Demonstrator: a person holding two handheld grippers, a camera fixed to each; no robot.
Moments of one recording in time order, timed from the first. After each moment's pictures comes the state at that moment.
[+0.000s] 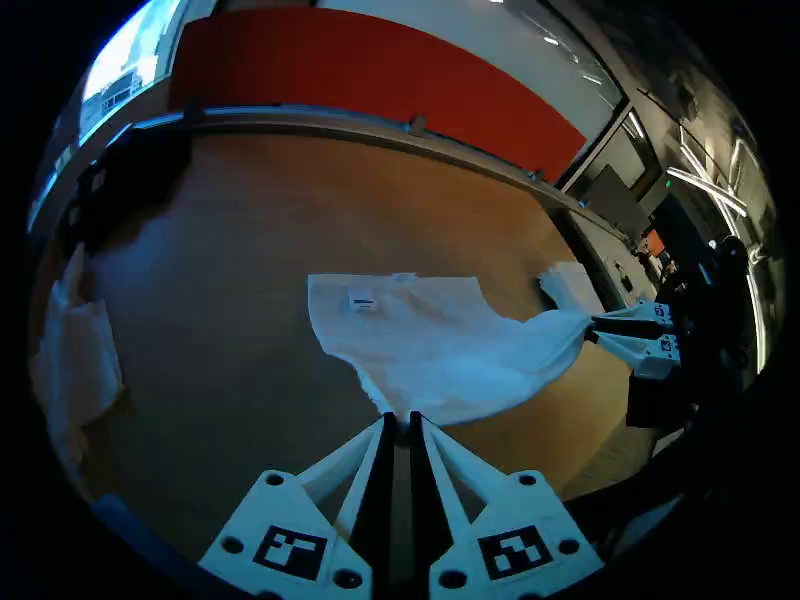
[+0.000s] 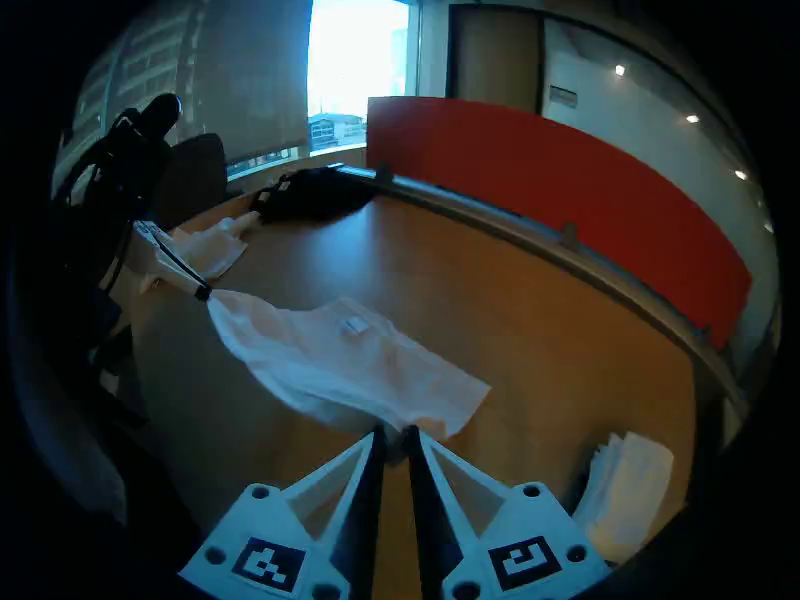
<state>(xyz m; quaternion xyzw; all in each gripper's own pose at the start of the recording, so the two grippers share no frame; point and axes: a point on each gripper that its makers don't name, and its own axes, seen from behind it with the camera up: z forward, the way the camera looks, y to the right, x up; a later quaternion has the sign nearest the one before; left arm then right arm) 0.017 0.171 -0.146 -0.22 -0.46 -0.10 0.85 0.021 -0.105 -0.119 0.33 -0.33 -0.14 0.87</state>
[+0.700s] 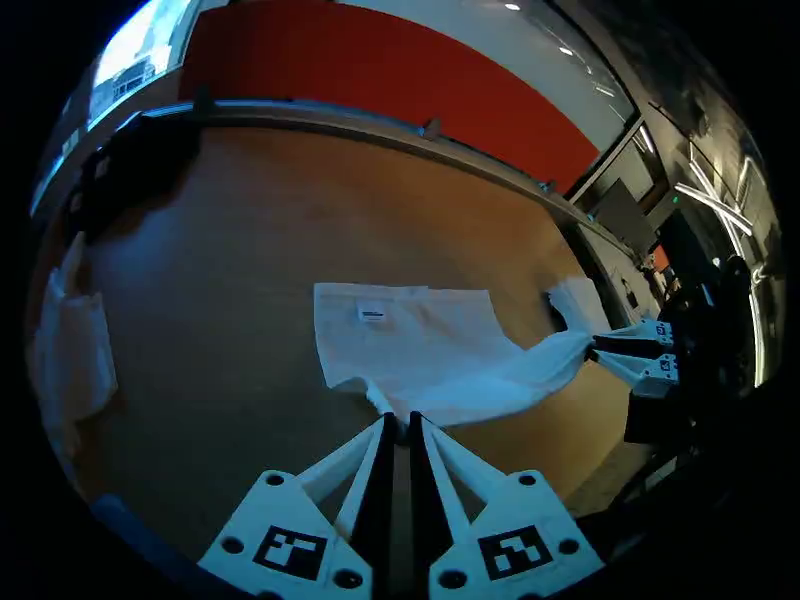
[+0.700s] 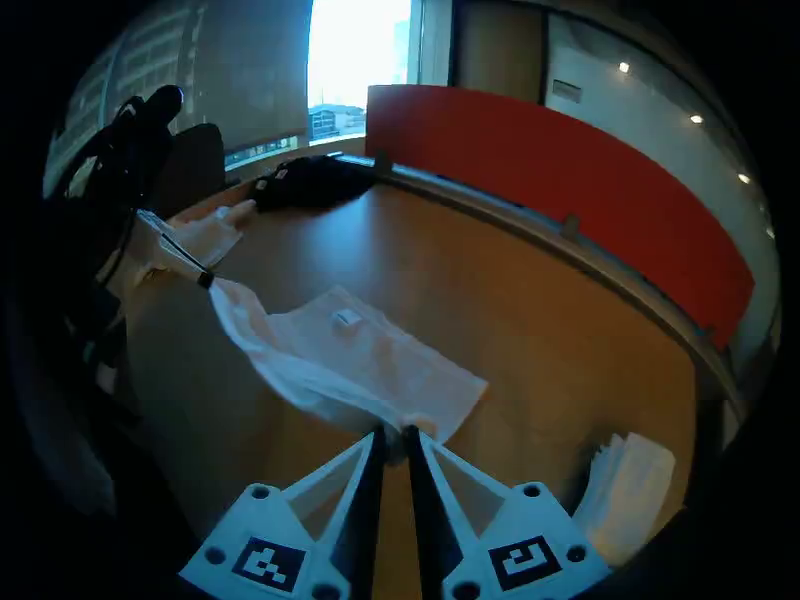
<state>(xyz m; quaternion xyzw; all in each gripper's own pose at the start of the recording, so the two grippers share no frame) 0.007 0.174 -0.121 -0.21 -0.46 -0.12 0.85 0.003 -0.102 -0.106 0.33 -0.34 -0.16 0.87</state>
